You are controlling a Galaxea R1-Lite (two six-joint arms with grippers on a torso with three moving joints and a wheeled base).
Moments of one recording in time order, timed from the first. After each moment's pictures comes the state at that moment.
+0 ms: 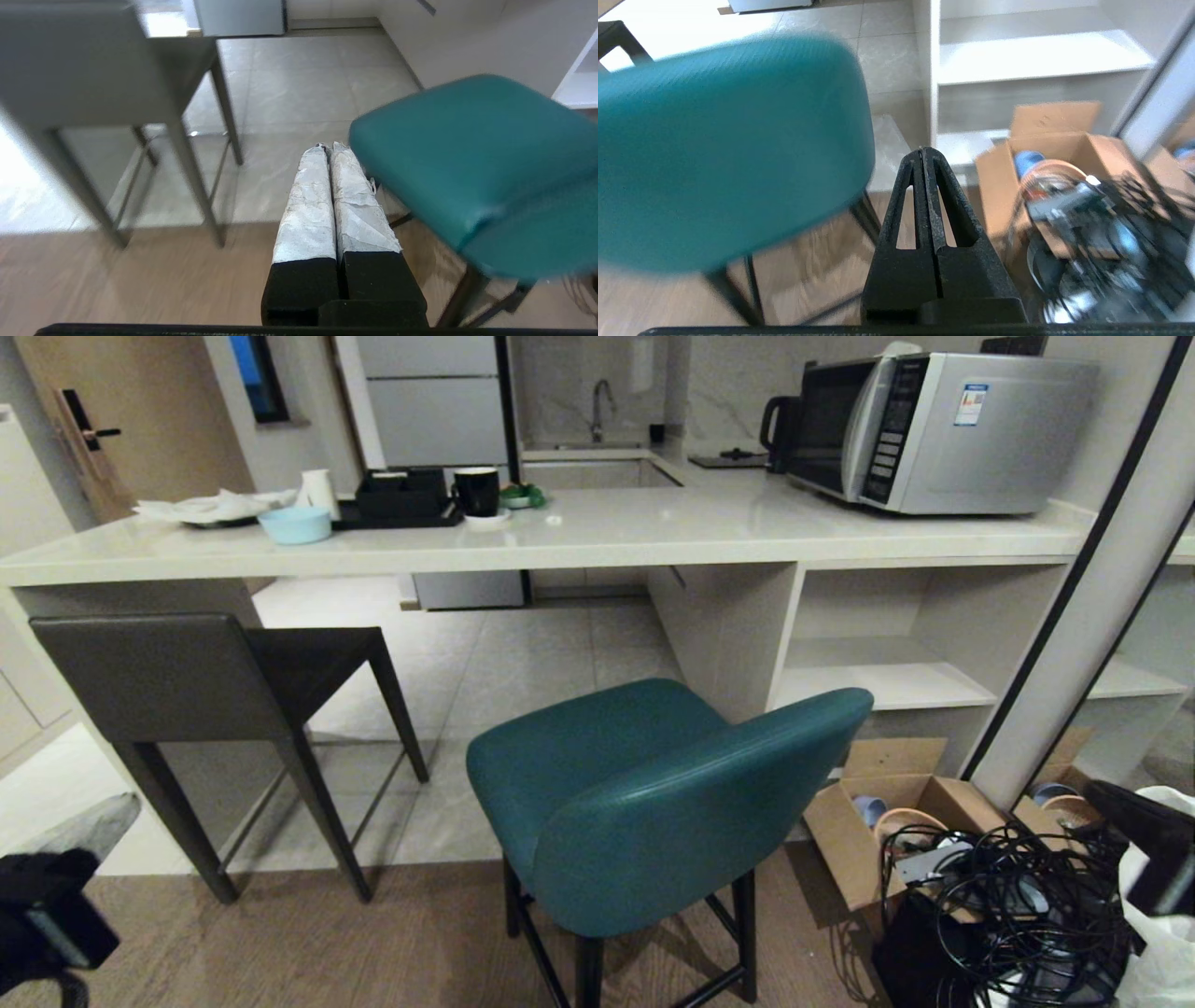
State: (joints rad) left arm -0.15 0.94 -0.22 -0.71 0.09 0.01; right arm 0.04 1.10 -0.25 -0.74 0.04 0.05
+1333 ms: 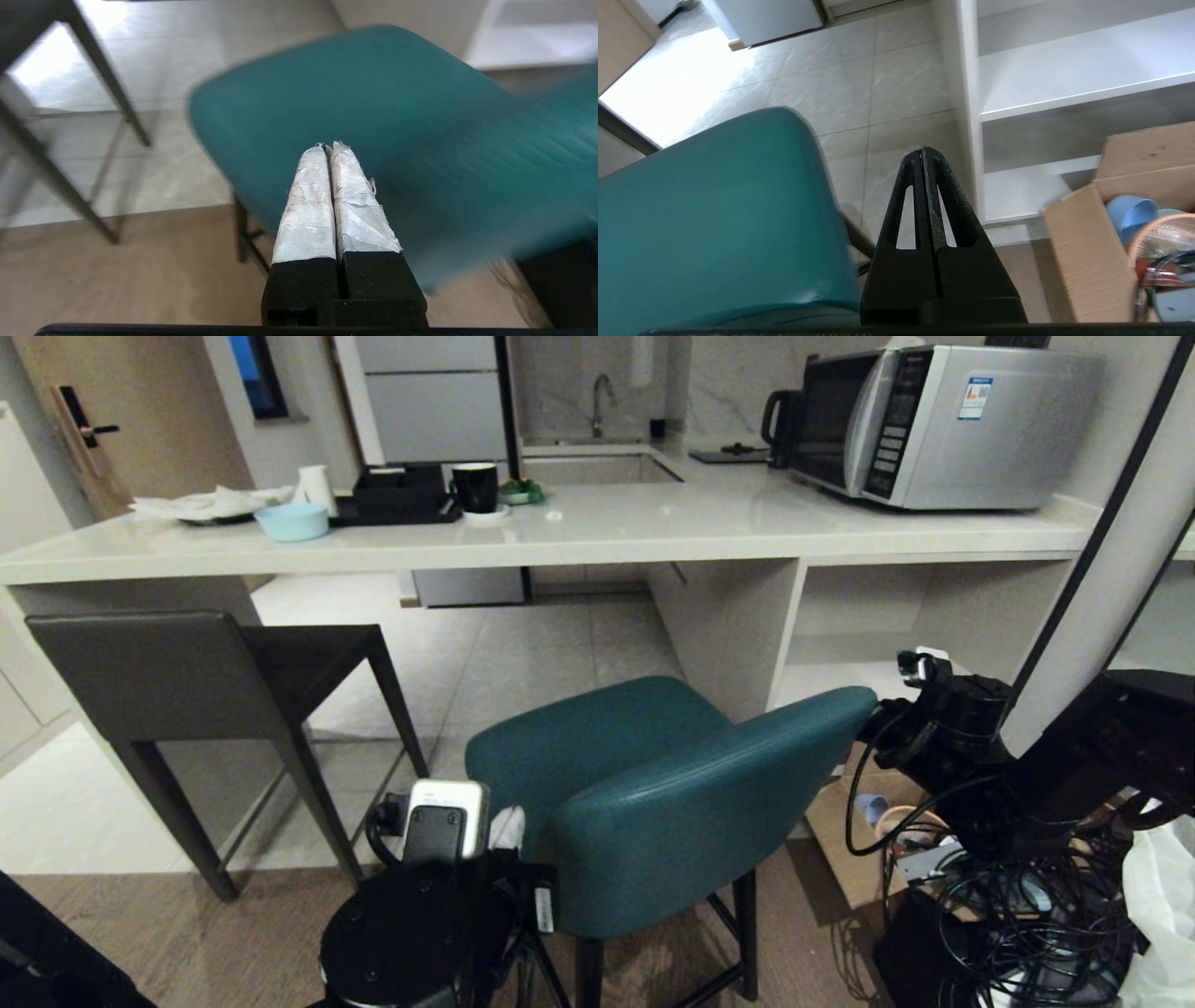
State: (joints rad) left arm -0.98 1.85 -0.38 -1.32 0.82 -0.17; right arm 0.04 2.30 -0.98 -1.25 0.07 0.19
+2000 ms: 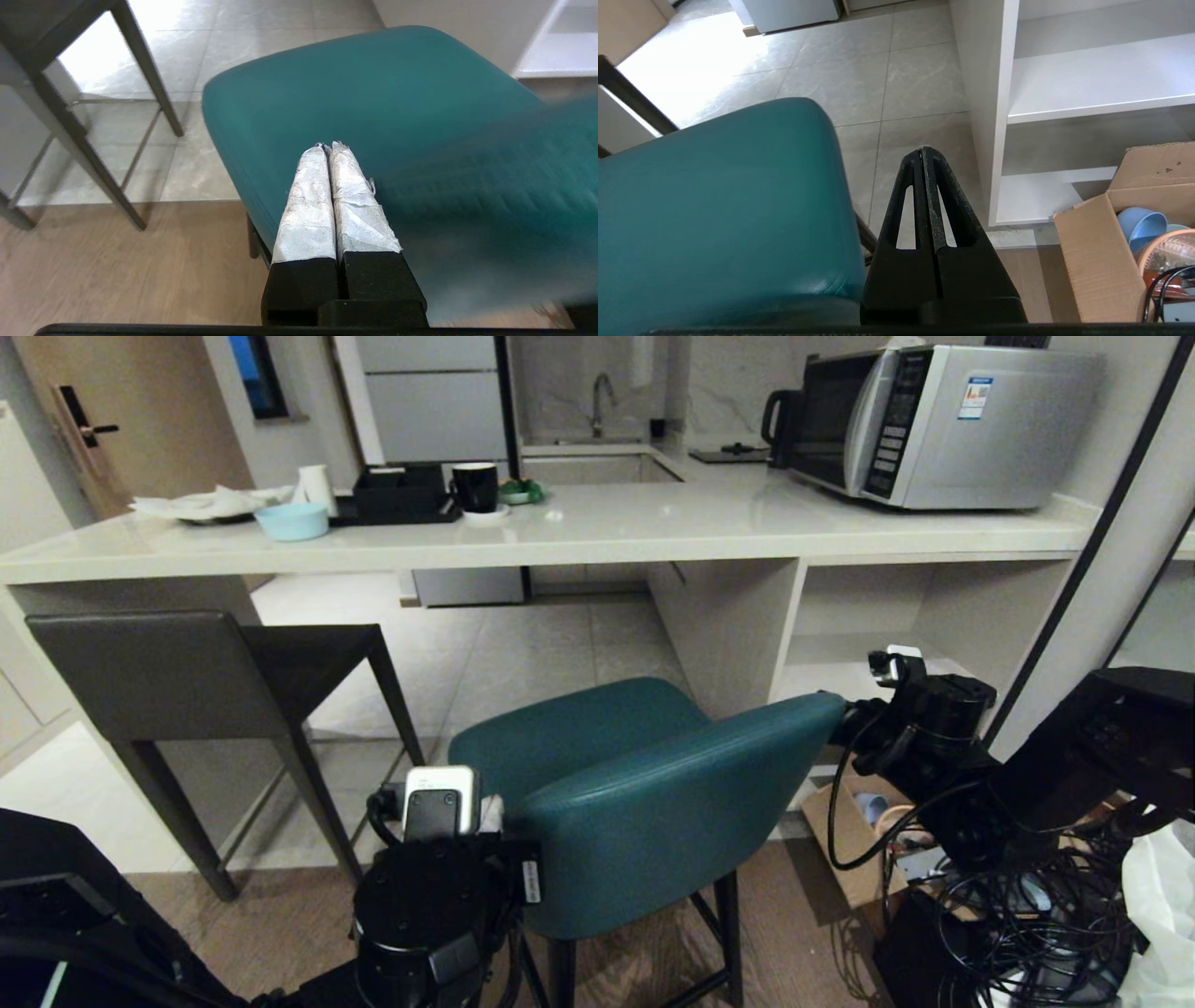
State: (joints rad) left arm -0.91 1.91 -0.41 -1.32 0.85 -0.18; right arm 0.15 2.25 -0.92 -1.26 0.04 0.14
